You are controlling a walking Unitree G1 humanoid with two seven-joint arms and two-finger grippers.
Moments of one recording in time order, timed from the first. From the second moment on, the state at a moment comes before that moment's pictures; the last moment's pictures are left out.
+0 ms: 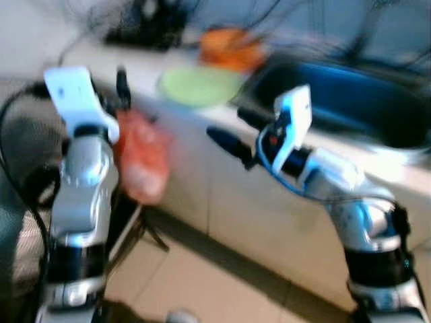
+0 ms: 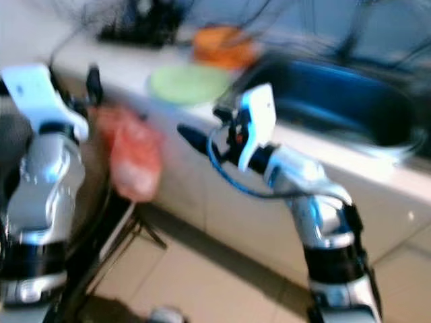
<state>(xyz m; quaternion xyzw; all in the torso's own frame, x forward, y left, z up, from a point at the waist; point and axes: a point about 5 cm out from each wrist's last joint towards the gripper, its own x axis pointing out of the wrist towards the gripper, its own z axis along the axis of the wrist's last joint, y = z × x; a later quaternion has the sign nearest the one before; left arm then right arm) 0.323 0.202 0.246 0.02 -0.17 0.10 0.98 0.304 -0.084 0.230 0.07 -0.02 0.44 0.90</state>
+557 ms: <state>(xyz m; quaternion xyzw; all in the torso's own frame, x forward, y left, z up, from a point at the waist) 0.326 0.200 0.240 0.01 -0.15 0.10 0.98 0.304 -0.083 0.229 0.07 -0.02 0.43 0.90</state>
